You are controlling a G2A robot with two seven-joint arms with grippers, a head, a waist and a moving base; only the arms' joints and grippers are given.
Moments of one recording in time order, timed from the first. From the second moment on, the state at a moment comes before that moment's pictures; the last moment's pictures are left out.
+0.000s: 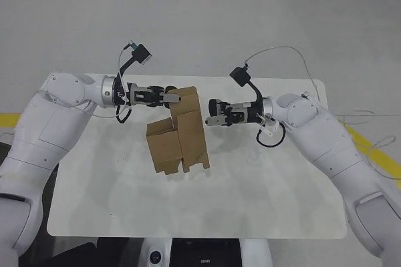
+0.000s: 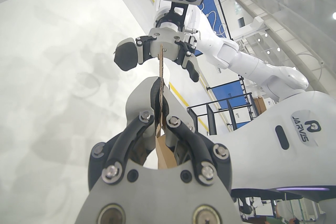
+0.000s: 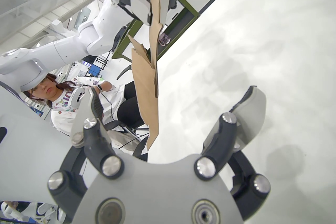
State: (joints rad) left arm 0.43 -0.94 -0.81 -1.13 -0.56 -0.57 -1.25; right arm -0.42 -1.17 0.59 -1.01 0.44 -0.84 0.98
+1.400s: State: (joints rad) left arm 0.39 -0.90 -0.79 -1.07 -0.72 -0.61 -1.21; right arm -0.25 -1.17 0.18 -0.94 0.72 -1.00 0.82
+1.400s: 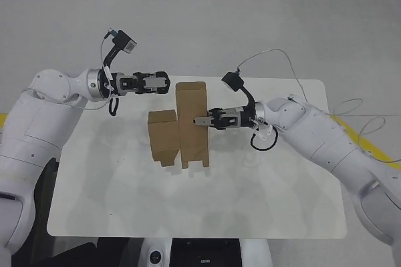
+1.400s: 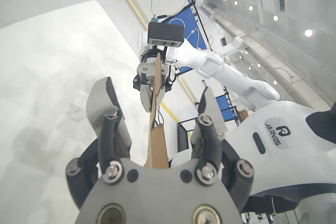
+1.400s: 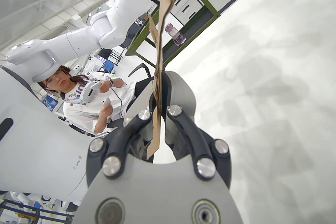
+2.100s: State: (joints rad) left arm 0.52 -0.86 -0.80 -1.13 -0.68 -0.66 -1.16; right arm -0.32 -1.15 0.36 -0.83 1.03 -0.80 1.02
